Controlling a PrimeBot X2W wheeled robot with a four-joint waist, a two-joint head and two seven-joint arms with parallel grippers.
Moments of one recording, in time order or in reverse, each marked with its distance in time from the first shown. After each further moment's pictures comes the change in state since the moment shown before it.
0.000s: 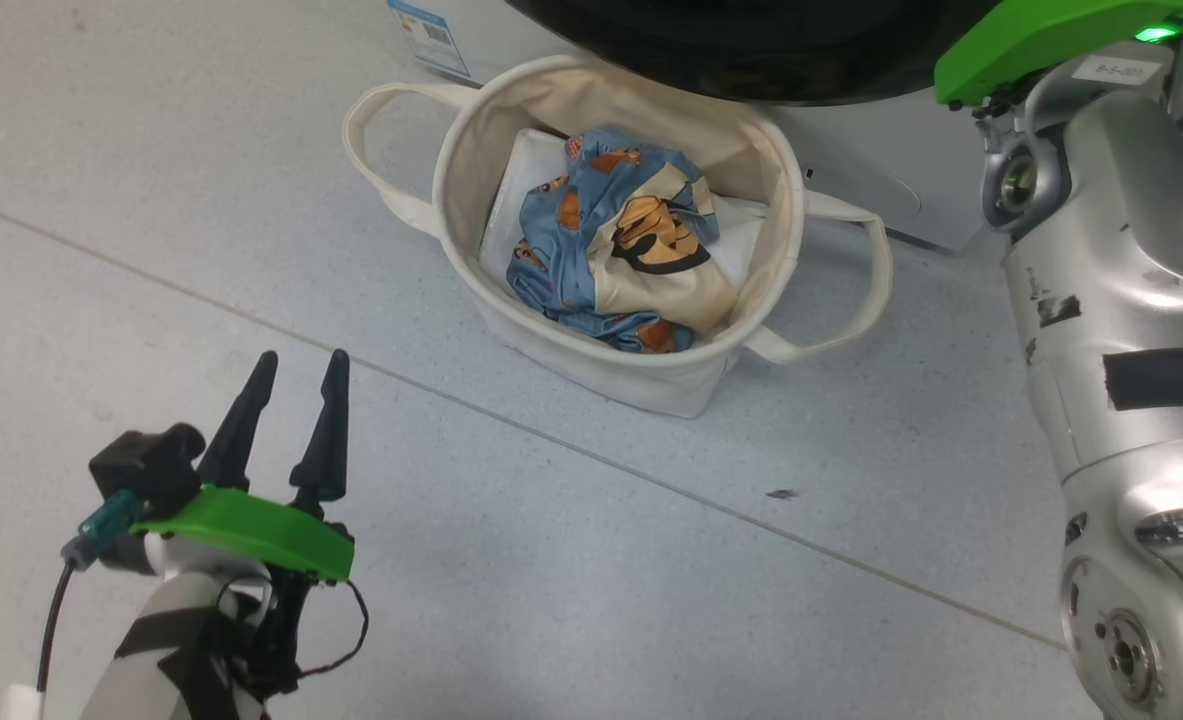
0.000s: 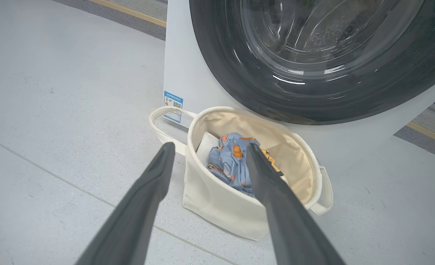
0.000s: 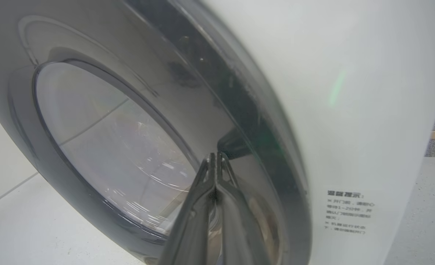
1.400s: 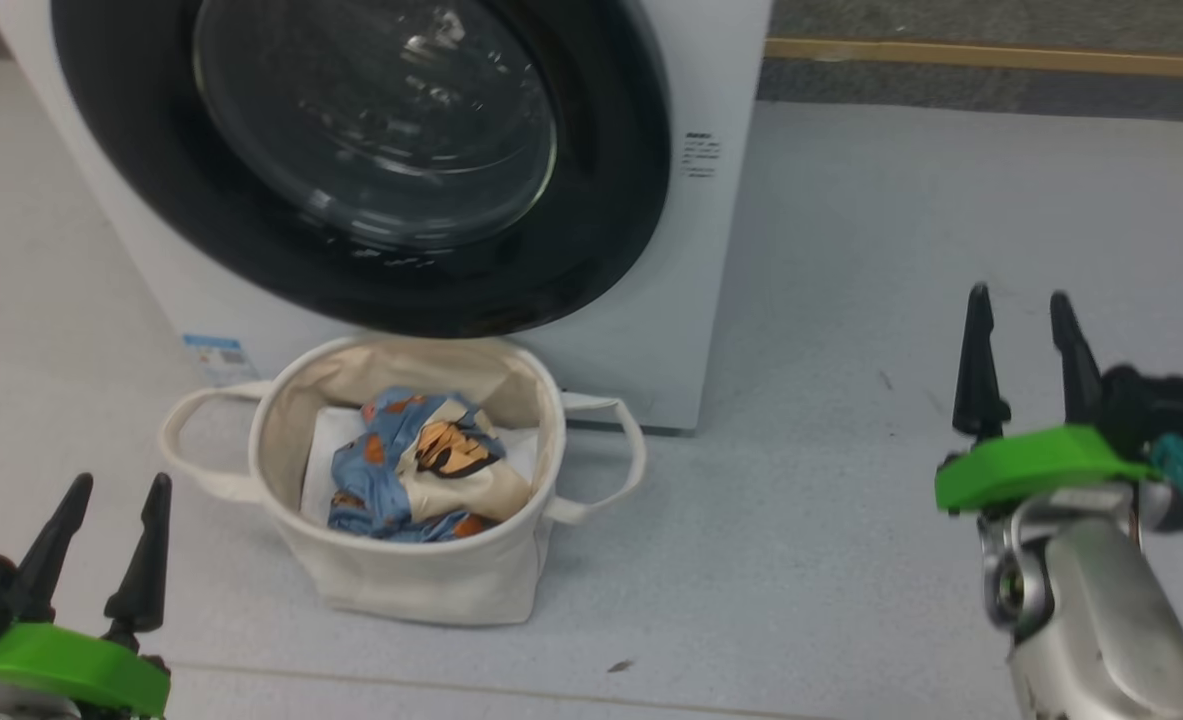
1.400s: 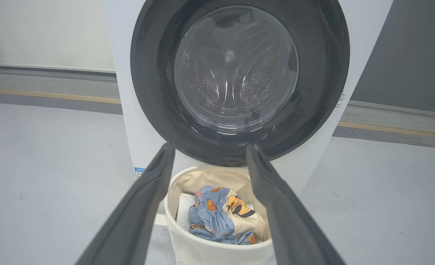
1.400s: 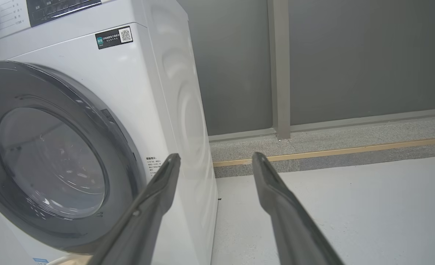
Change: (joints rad) left arm 0.259 0.268 0.091 -0.149 -0.020 0.000 0.000; right arm 0.750 -0.011 0.017 -0.532 0.010 -0.005 -0.006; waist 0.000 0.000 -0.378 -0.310
